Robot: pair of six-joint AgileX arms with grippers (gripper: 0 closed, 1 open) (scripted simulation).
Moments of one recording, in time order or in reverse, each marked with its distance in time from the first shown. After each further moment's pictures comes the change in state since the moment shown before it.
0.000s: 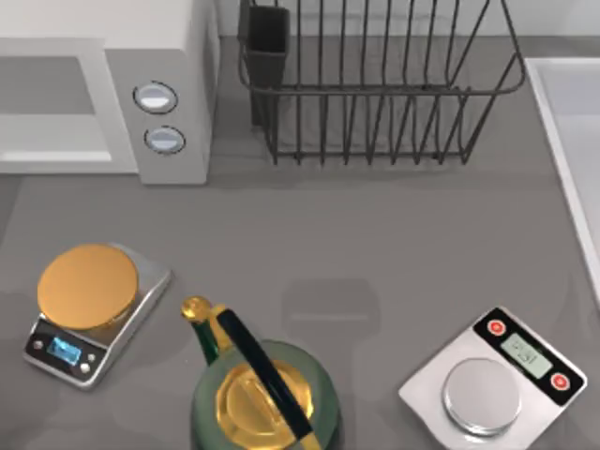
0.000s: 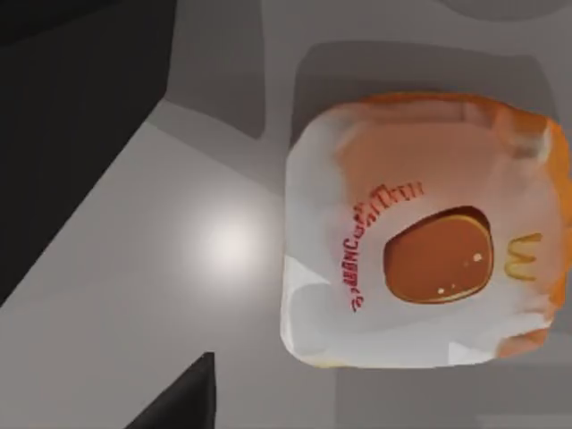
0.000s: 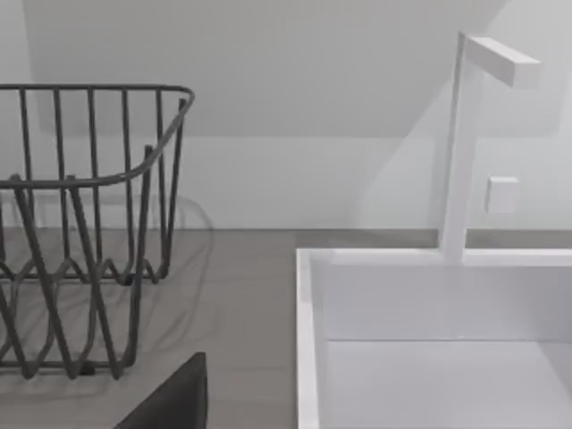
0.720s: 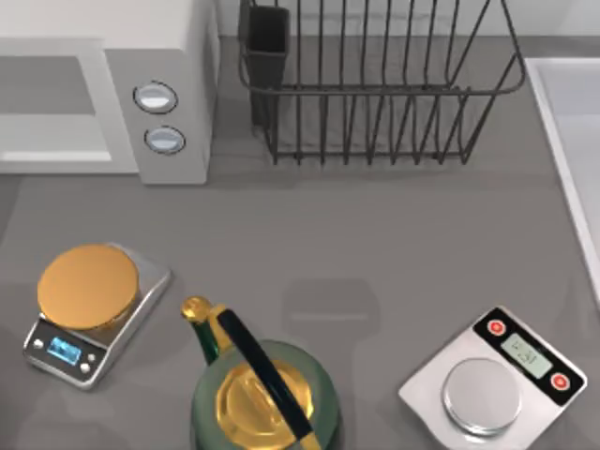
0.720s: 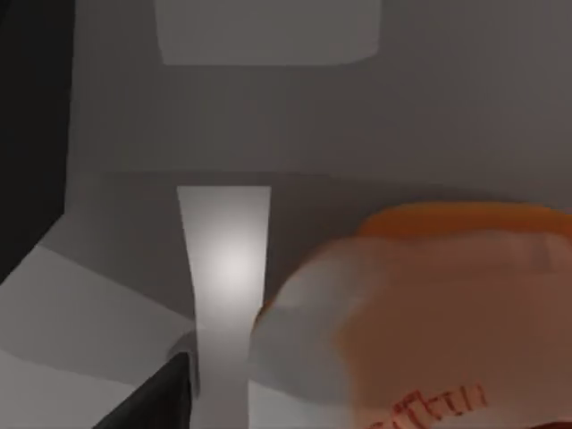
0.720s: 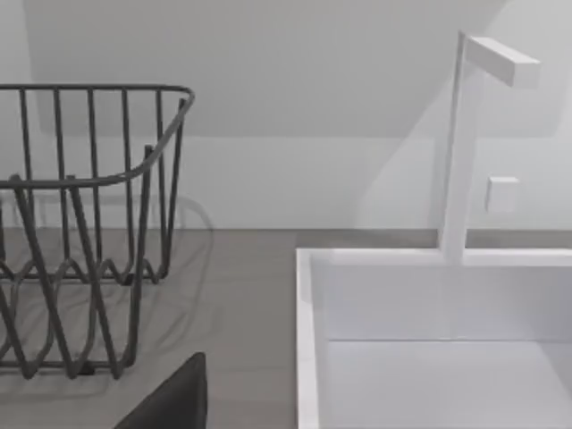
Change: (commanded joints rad) left arm 0.002 0.162 -0.163 0.331 0.000 0.005; right arm 0.000 0.000 0.000 0.000 0.000 0.000
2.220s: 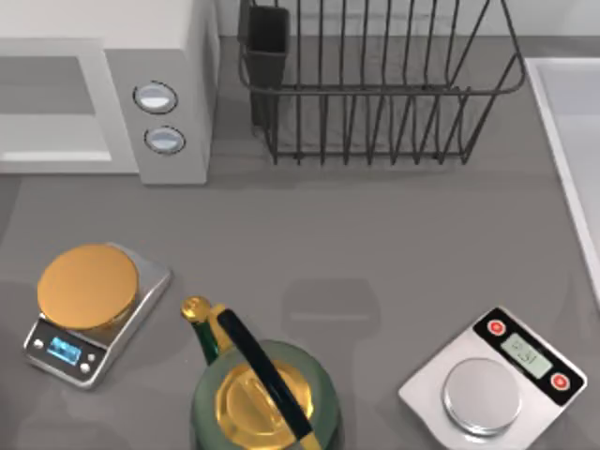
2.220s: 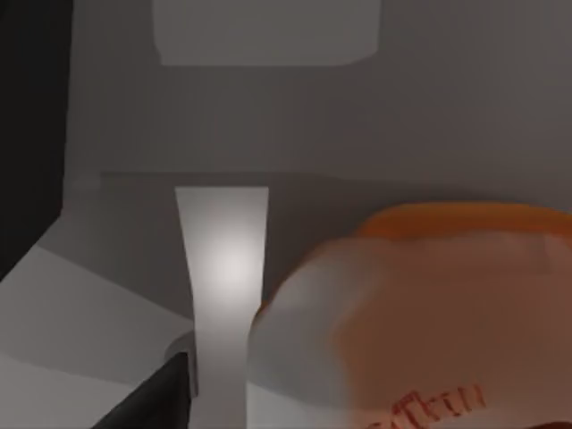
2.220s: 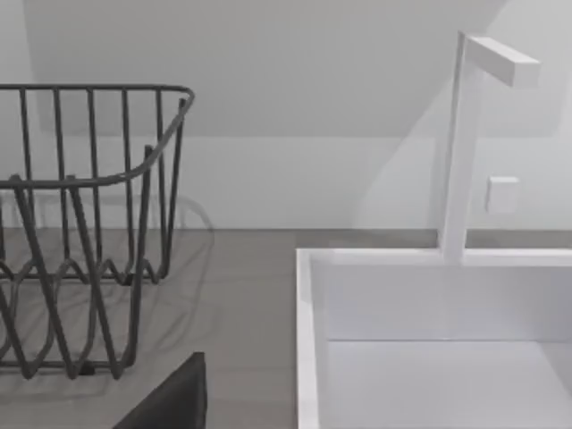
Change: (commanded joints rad) left arm 0.001 0.019 -0.017 0.029 0.000 0.001; right arm 0.000 0.000 0.000 0.000 0.000 0.000
